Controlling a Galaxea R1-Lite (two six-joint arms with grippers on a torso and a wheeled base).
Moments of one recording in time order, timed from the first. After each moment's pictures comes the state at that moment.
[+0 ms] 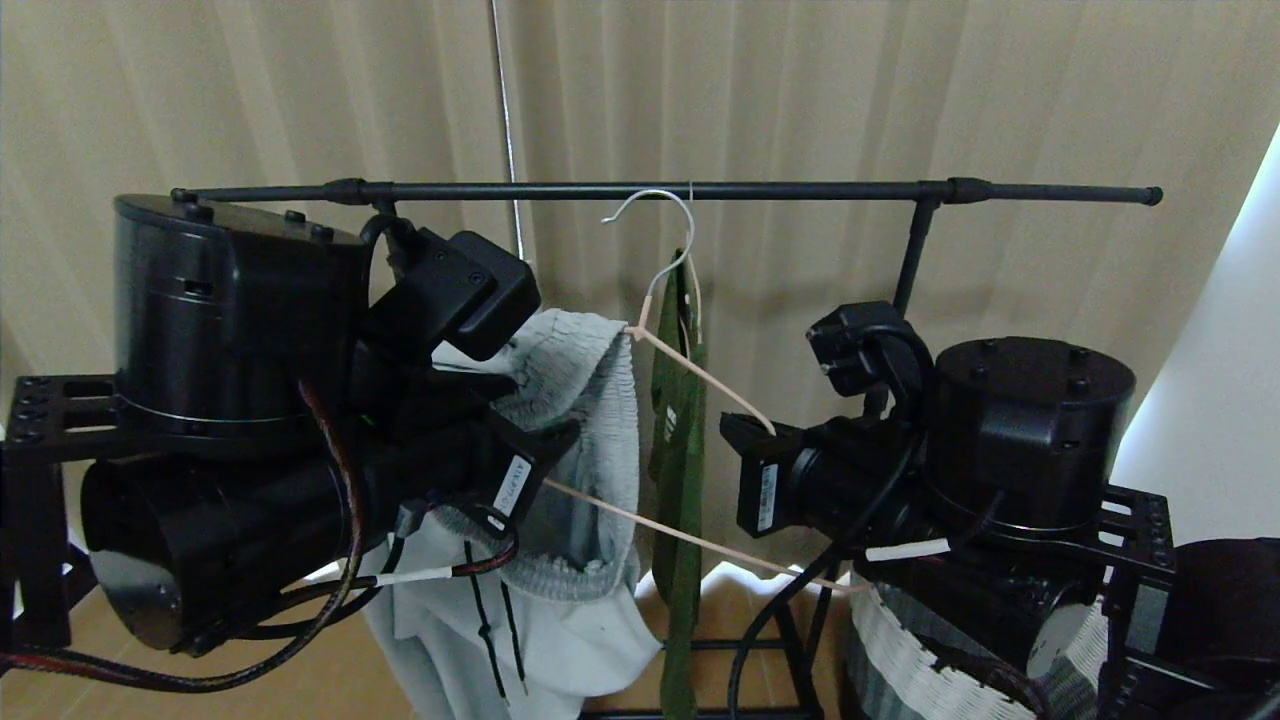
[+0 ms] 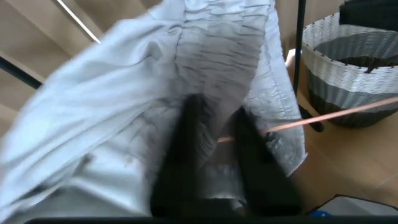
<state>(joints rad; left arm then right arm) -0.77 1.49 -0.95 -0.15 0.33 0.22 0.85 1.71 -0.78 -0.72 -0.36 0.25</state>
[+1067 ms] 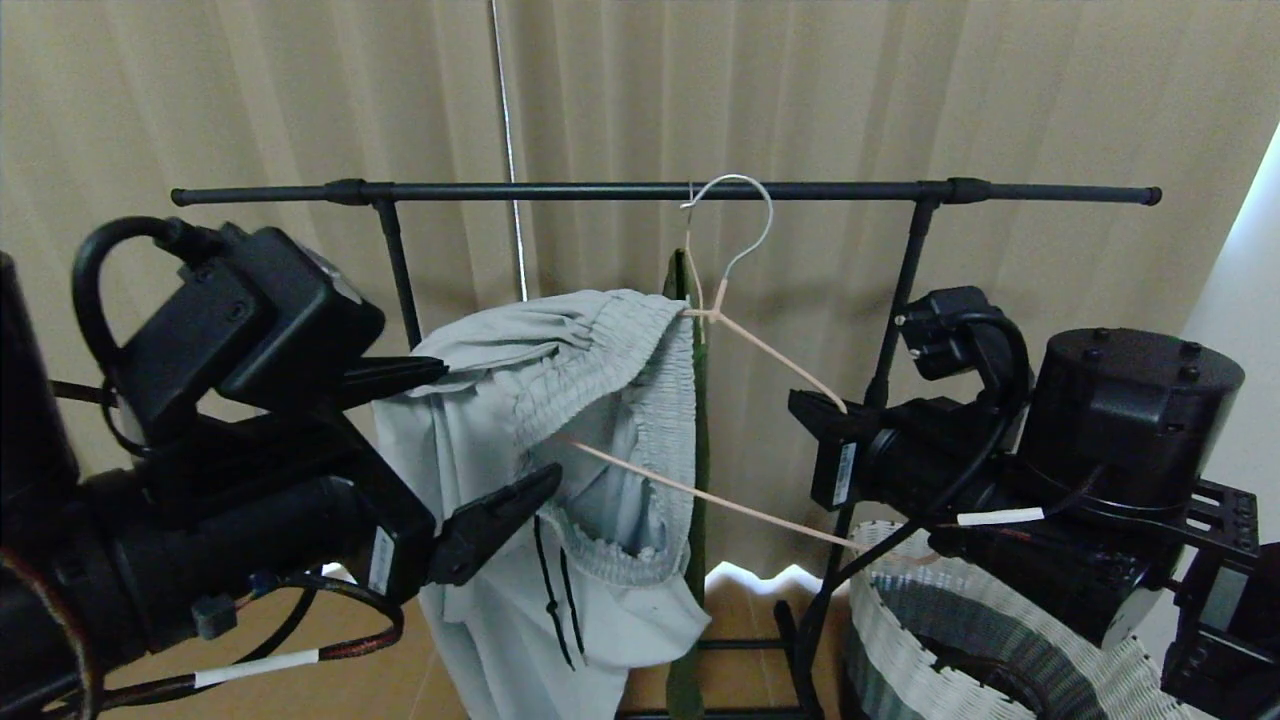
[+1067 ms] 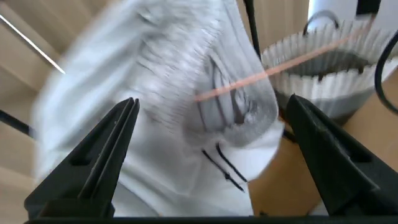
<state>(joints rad) -0.74 1.27 -0.73 -0.33 0.14 0.32 0.71 1.64 -0.67 -0.80 -0.31 0.18</state>
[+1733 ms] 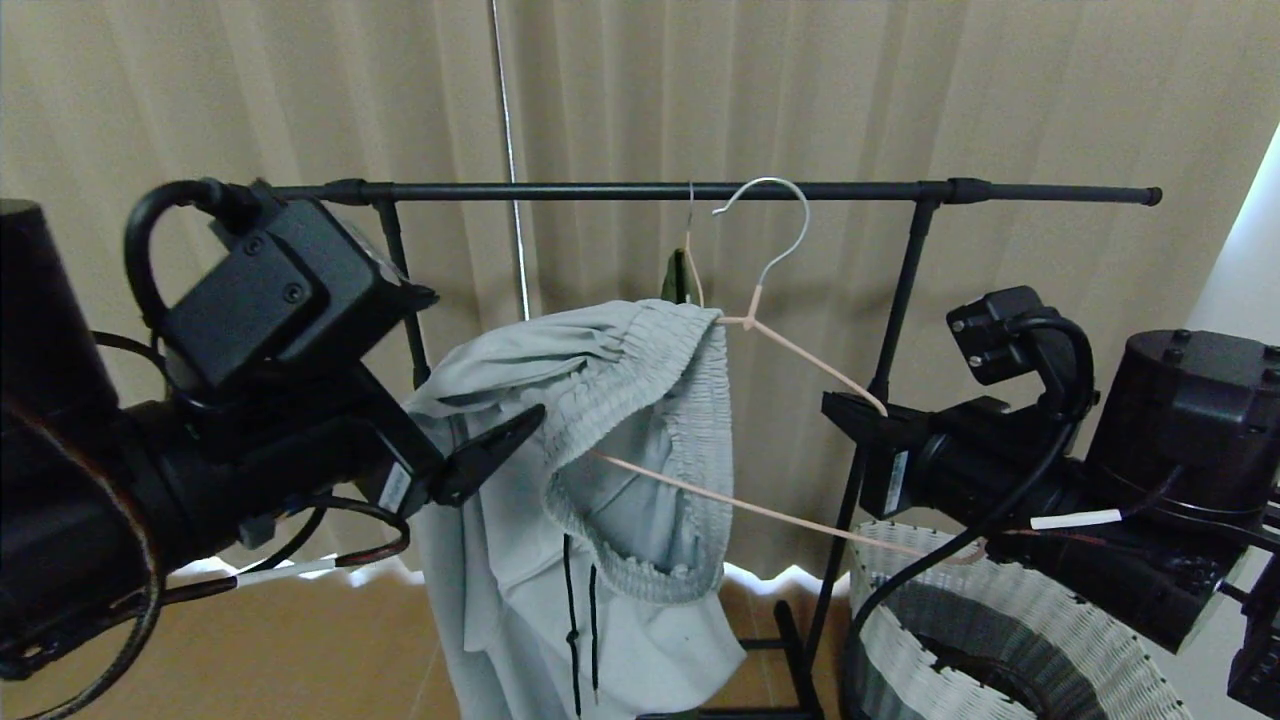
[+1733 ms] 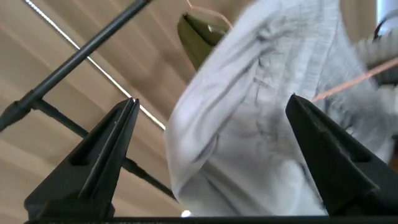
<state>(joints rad) -0.64 1.34 -0.75 -0.47 0.08 0.59 0.65 1.57 -0.61 -0.81 -0.21 0.13</state>
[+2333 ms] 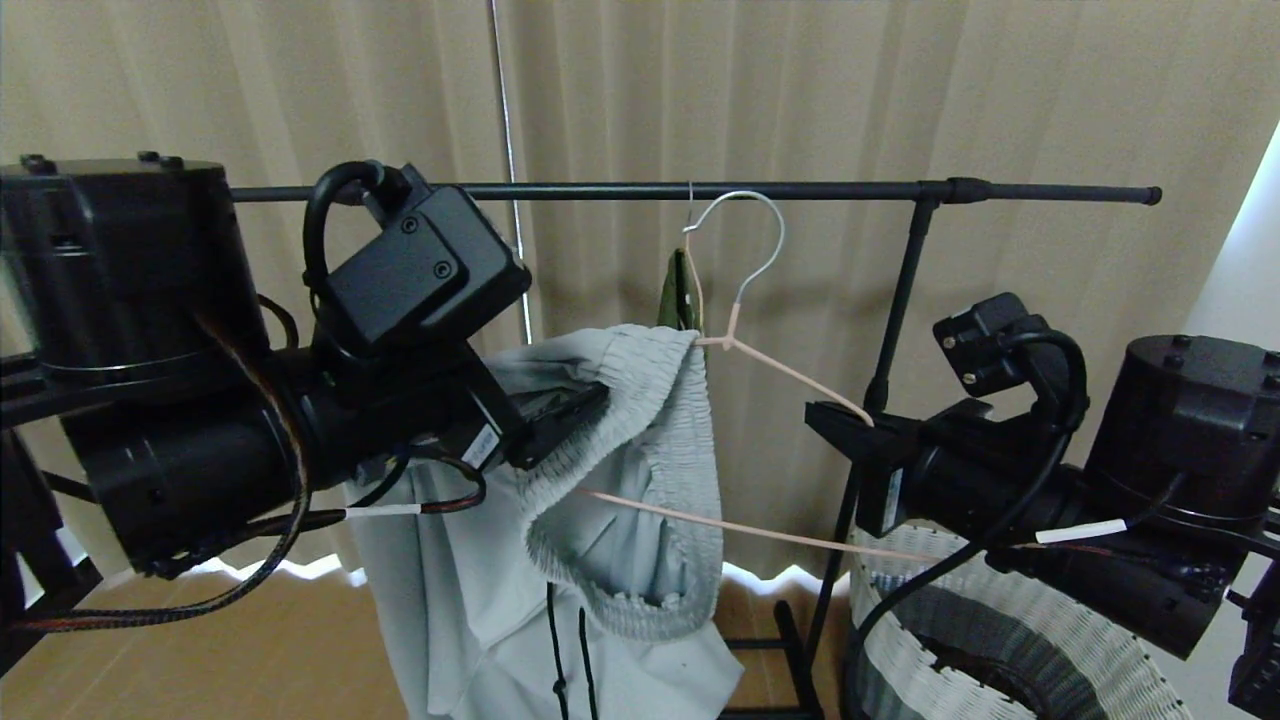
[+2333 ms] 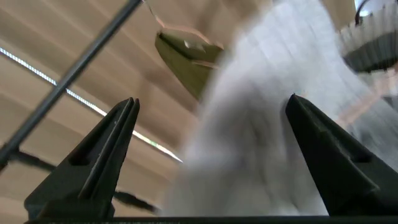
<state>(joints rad) -0.64 1.48 -0.88 -0.47 0.02 0.66 0.65 1.57 -0.60 -0.81 -0.12 0.08</state>
